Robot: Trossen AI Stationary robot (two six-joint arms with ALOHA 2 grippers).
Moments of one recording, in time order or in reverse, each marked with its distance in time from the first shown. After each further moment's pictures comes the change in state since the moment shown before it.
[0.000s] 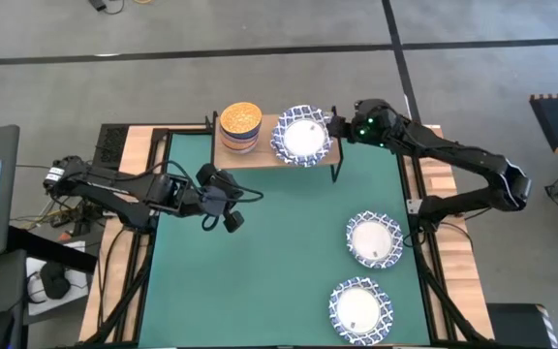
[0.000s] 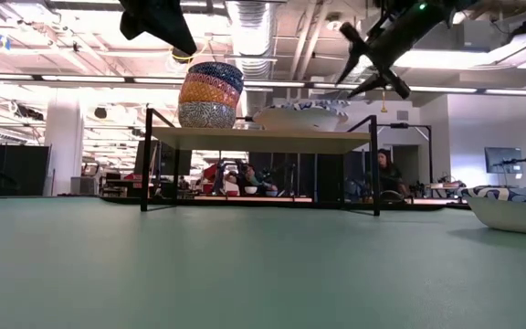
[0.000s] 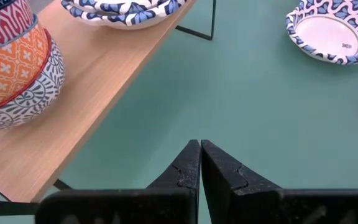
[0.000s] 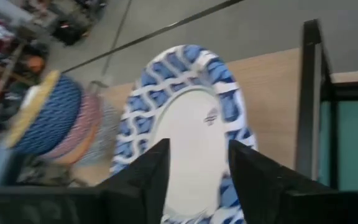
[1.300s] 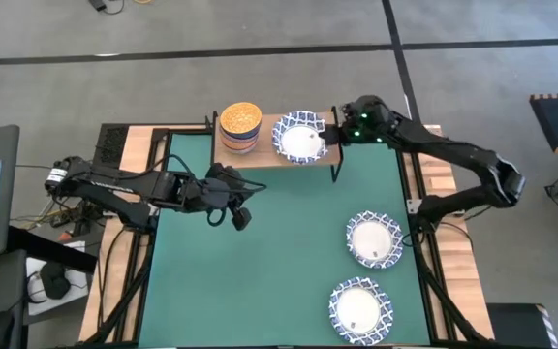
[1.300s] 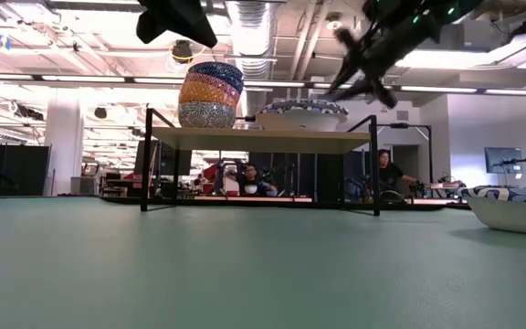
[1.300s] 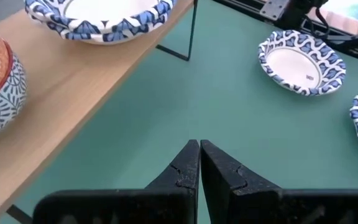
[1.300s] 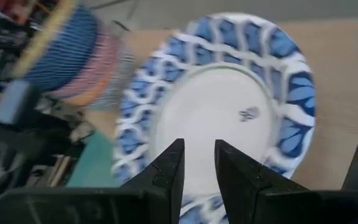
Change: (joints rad) left arm 0.043 0.021 0.001 0.146 0.082 -0.009; right arm -0.062 0.068 0.000 0.038 -0.281 -0.189
